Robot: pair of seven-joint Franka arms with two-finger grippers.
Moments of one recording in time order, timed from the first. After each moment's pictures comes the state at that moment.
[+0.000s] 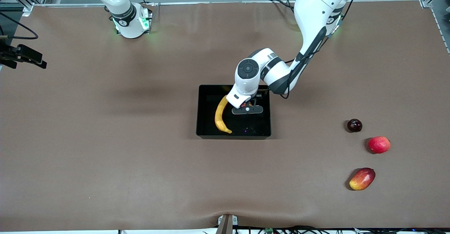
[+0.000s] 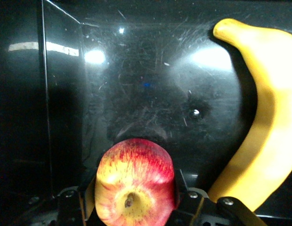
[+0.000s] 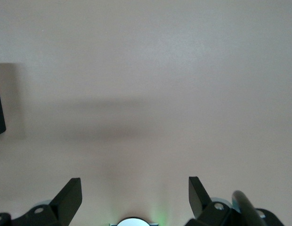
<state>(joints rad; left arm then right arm) -0.48 0.64 -0.30 -1.76 0.24 2.32 -0.94 -0.03 -0.07 -0.09 -1.66 0.00 1.49 -0.11</state>
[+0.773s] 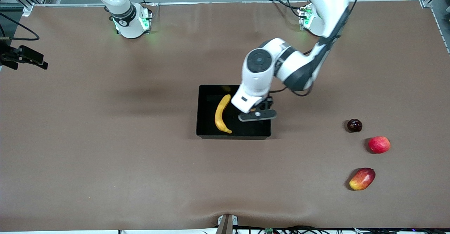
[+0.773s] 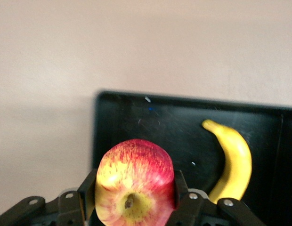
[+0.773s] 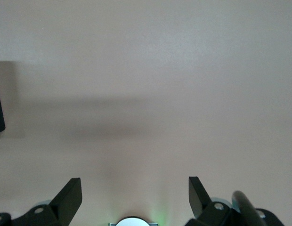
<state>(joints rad) -0.38 0.50 -0.30 -1.56 0.24 2.07 -0.82 -0.03 -0.06 -0.09 -1.66 0.00 1.49 -0.11</state>
